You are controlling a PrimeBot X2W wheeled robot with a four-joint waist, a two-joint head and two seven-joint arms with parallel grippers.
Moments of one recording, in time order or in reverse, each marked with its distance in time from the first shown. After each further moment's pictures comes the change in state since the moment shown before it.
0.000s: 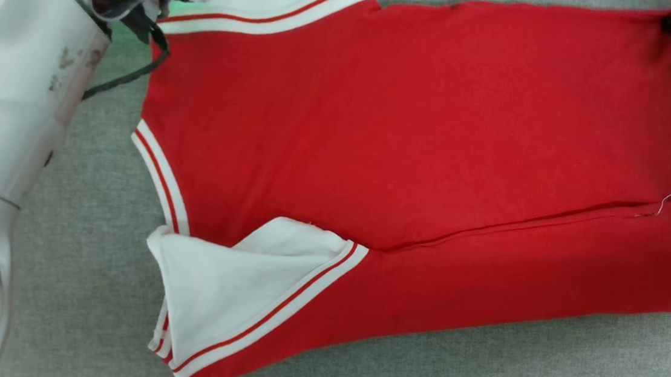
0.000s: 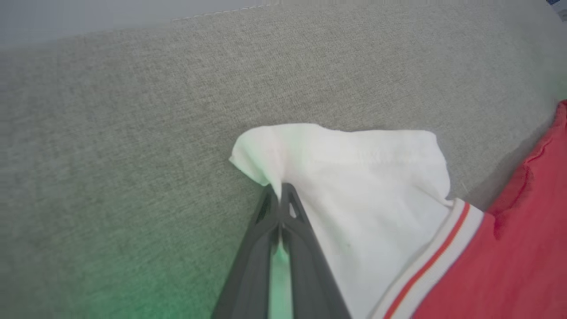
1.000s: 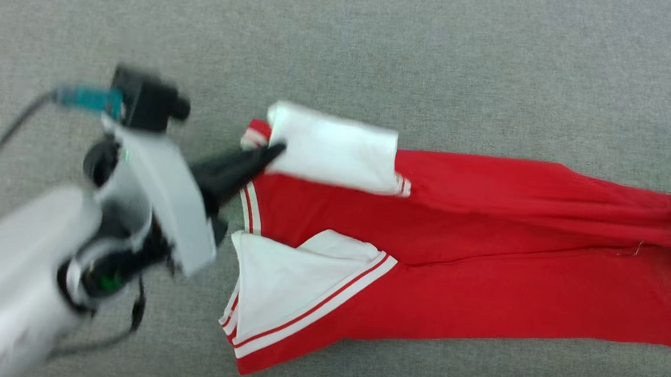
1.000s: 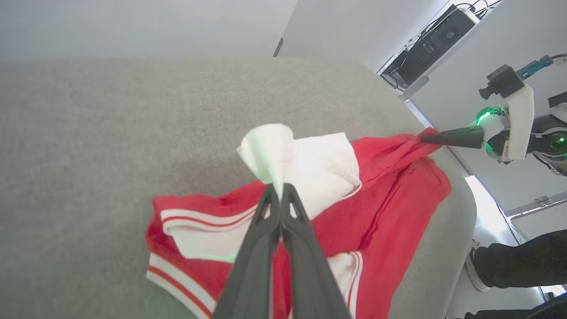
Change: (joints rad) left arm 0.605 0.369 -0.115 -0.810 -0.262 0.055 -0.462; right arm 0.612 -0.361 0.031 -0.443 0.191 0.001 -0.207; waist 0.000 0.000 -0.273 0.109
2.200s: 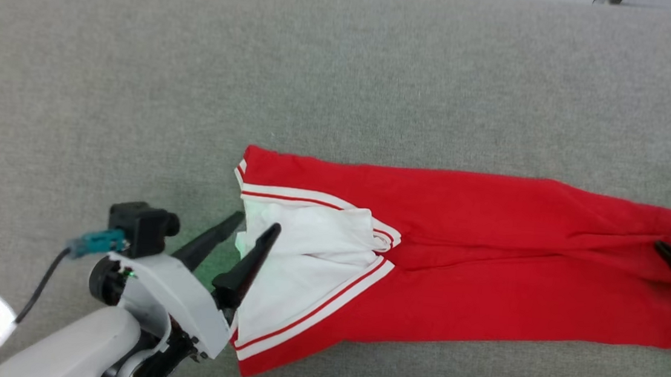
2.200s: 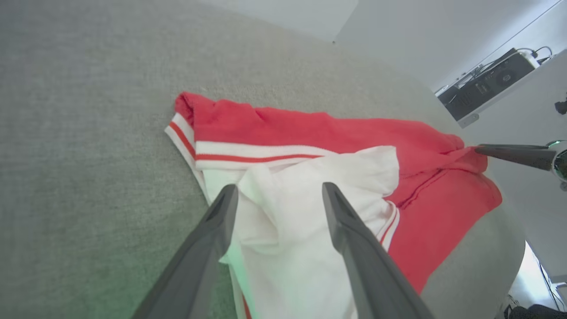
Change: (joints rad) left arm 0.302 -0.057 -0.027 0.015 0.090 0.183 -0.334; right arm 0.188 0.180 -0.273 0.002 -0.143 0.000 0.008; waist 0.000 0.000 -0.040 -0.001
